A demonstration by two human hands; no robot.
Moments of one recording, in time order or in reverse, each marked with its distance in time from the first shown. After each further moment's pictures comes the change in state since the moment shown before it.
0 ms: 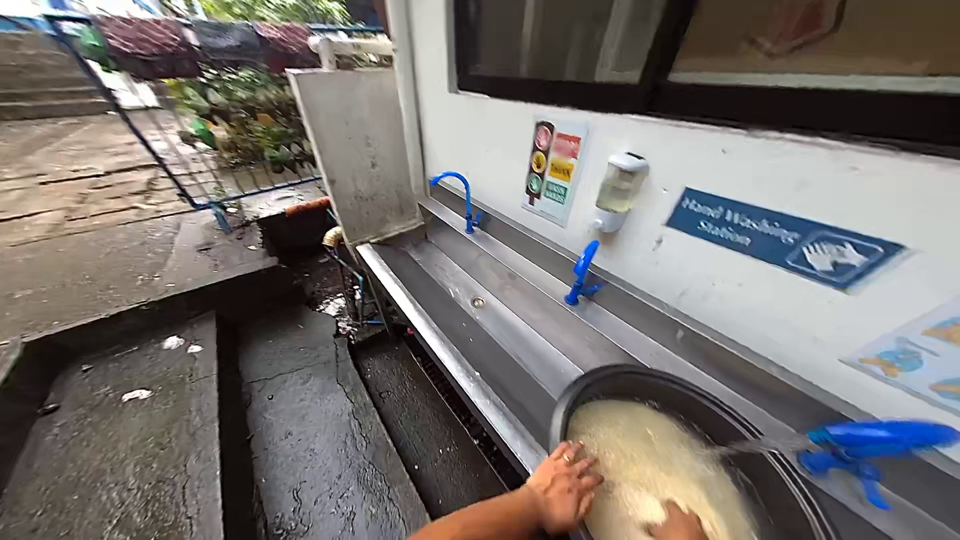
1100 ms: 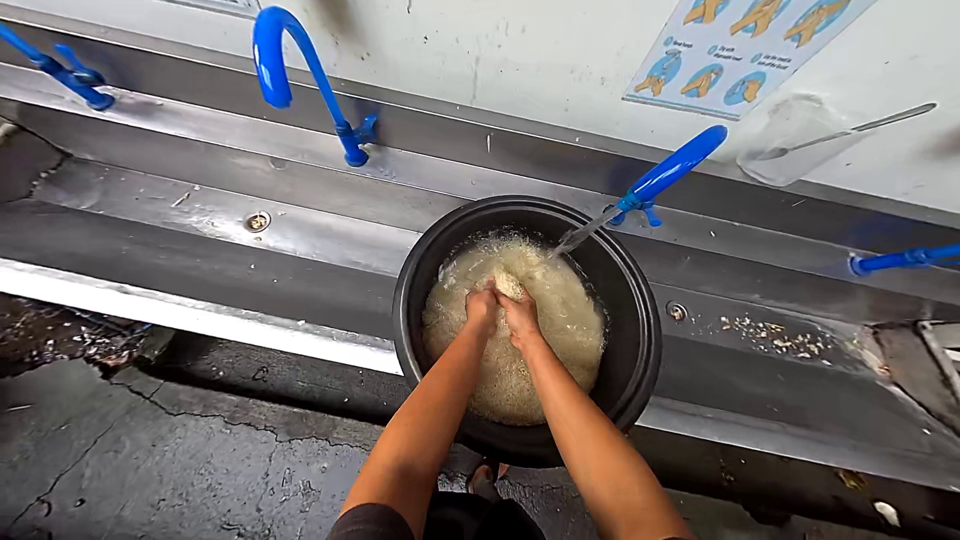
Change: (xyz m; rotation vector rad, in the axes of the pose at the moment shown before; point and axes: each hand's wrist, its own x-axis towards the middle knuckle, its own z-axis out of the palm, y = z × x) left_hand 0.188 0.020 0.045 -1.349 0.161 -1.048; right_hand 0.010 -0.099 -0.033 1.461 0.314 0.214
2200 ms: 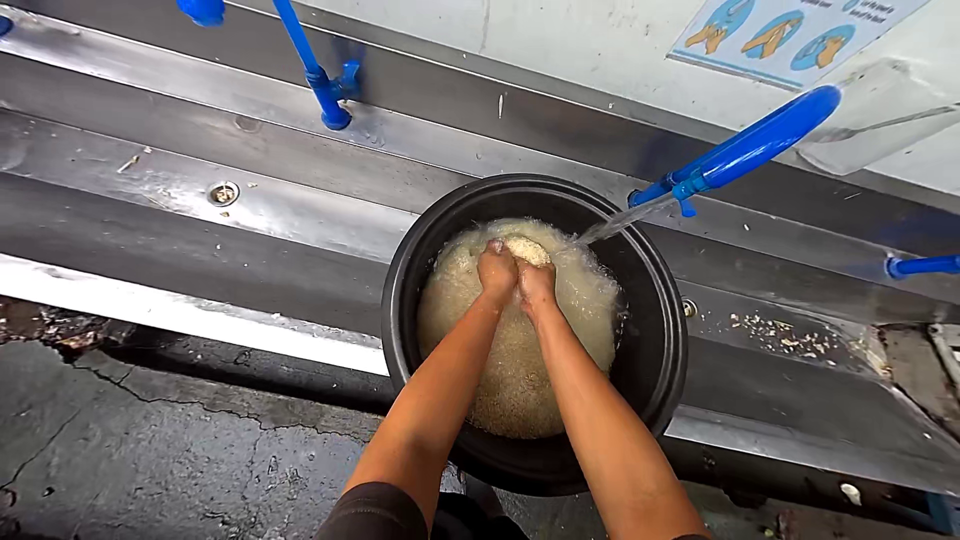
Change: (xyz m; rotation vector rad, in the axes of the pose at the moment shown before) left_hand 0.035 0.014 0.025 0.259 -0.052 0.216; right_hand 0.046 -0.022 0.007 0.060 0.097 -0.059
